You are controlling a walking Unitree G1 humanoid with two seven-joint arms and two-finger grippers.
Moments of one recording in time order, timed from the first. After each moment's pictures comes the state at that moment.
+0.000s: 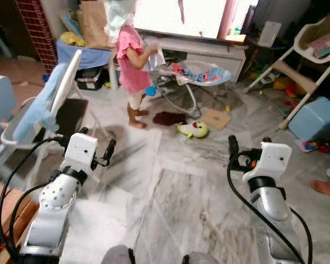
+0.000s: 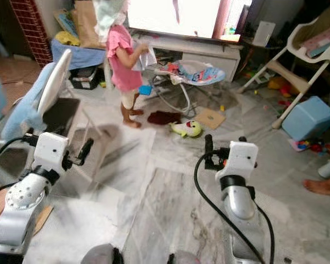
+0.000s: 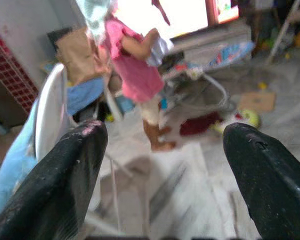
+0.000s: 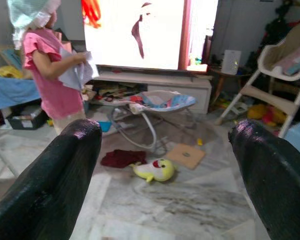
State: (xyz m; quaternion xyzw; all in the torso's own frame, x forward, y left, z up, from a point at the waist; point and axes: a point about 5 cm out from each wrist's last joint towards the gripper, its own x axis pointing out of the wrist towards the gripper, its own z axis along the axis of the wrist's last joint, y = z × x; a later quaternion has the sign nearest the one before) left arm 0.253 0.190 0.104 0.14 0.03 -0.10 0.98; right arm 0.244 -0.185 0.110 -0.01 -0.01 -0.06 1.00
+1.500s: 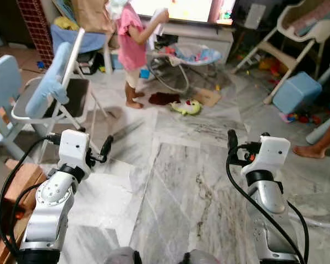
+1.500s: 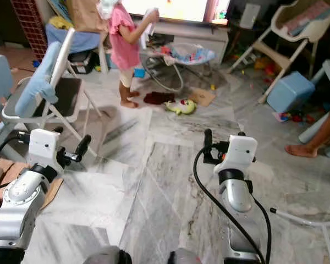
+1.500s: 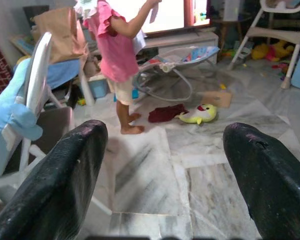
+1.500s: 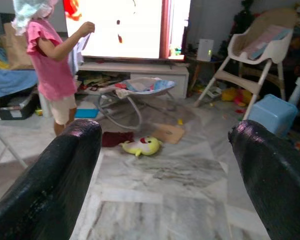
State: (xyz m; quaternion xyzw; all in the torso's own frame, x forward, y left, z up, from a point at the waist) left arm 0.262 0.193 0.105 0.08 0.04 -0.11 0.99; right arm 0.251 -0.185 0.111 0.01 -0.01 -0.06 1.00
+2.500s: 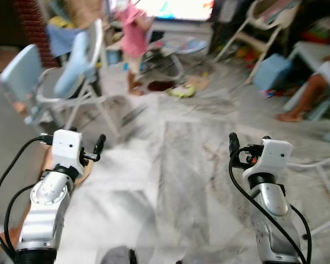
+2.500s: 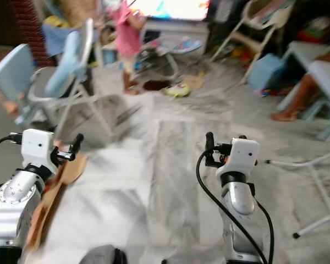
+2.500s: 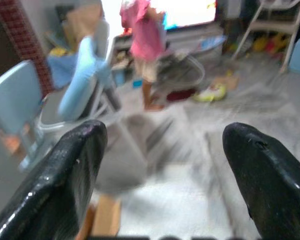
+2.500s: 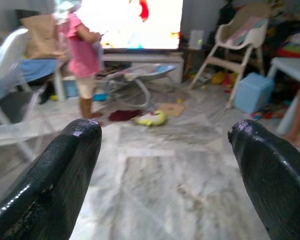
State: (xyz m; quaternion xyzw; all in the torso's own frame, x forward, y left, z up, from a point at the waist) left arm 0.257 0.210 0.099 0.08 0.04 -0.06 0.99; right arm 0.249 -0.185 0.106 0.01 0.00 -0.05 1.00
